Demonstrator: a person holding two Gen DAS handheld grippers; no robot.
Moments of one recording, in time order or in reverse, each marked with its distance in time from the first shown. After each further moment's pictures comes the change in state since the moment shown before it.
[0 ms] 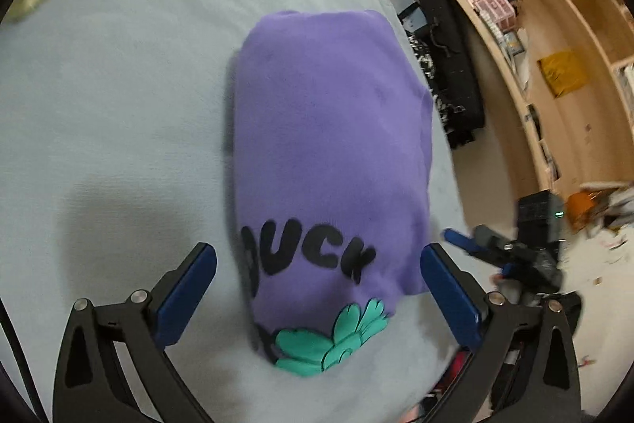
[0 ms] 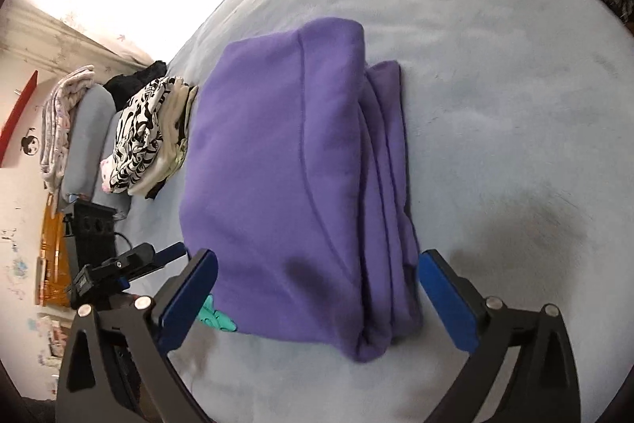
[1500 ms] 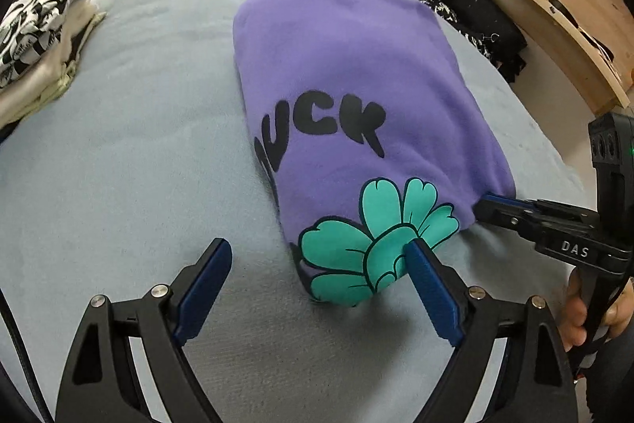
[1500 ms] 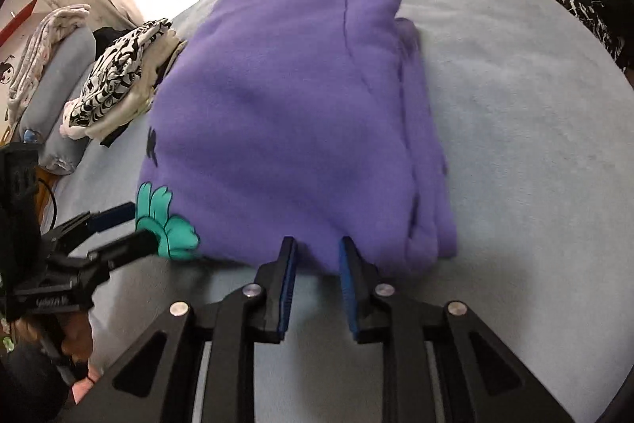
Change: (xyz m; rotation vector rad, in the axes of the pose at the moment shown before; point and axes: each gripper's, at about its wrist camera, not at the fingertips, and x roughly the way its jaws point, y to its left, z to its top) left arm 0.003 -0.047 -0.095 0.368 -0.083 0.411; right arm 0.032 0.040 -0.099 -0.190 -0.097 -0.229
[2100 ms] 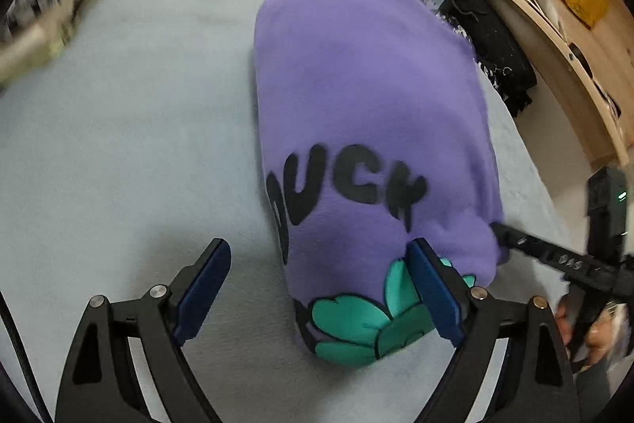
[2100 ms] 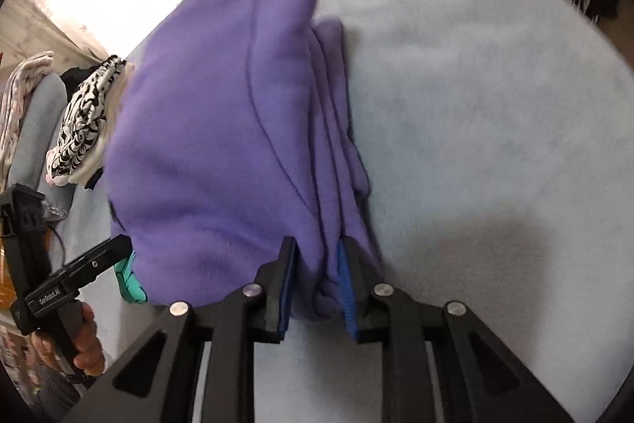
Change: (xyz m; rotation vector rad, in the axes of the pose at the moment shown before) left arm 0.013 0.017 0.024 -0.129 -0.007 -0.037; right arm -0.013 -0.040 0.019 0.155 -0.014 -0.057
